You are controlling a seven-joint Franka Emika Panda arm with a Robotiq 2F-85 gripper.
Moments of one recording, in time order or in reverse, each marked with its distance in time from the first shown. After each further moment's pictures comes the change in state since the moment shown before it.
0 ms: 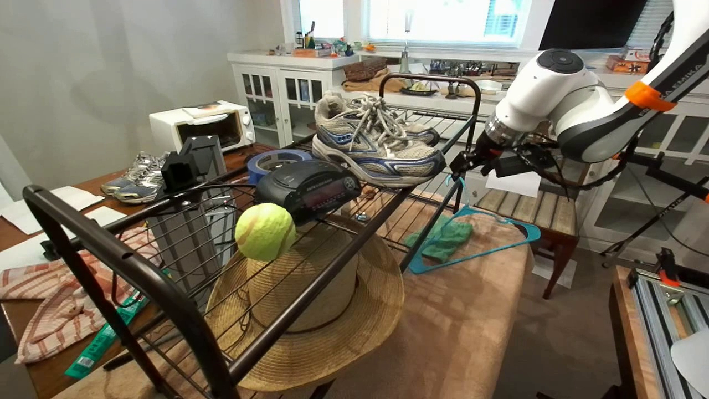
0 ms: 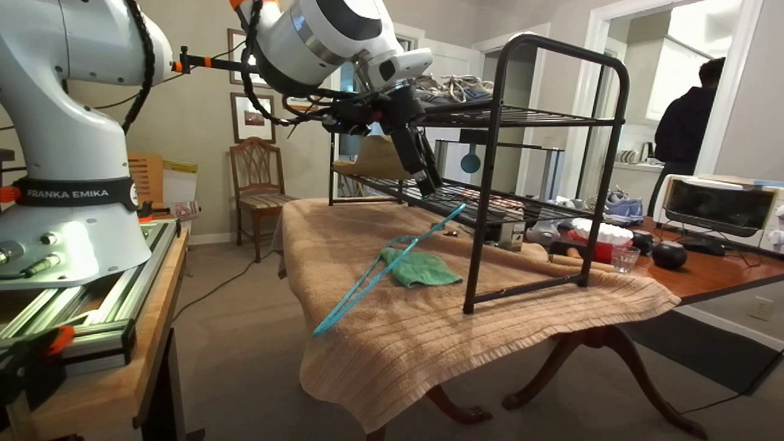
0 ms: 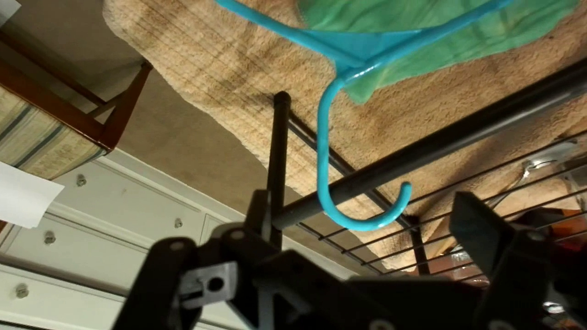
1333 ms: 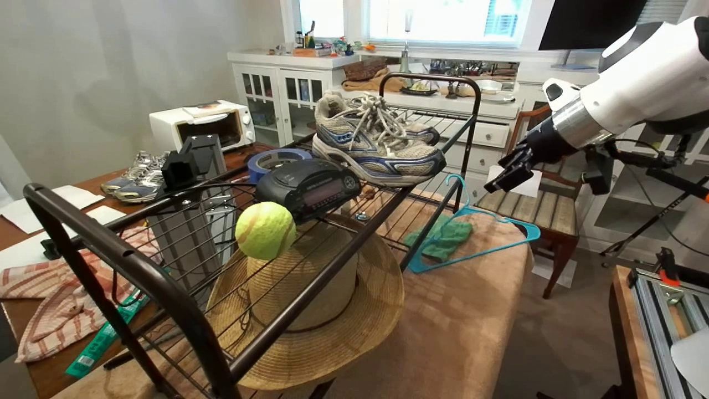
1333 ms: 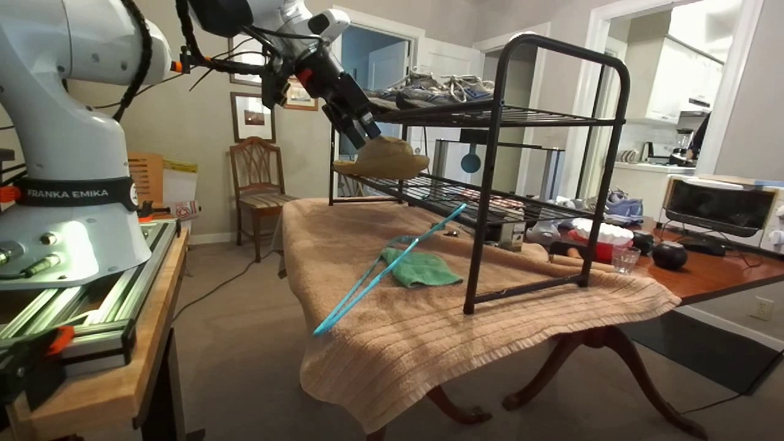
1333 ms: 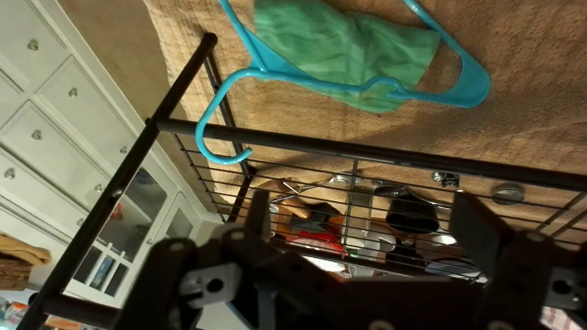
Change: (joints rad) arm 0.074 -0.530 -0.048 -0.206 -0.760 0.481 0.293
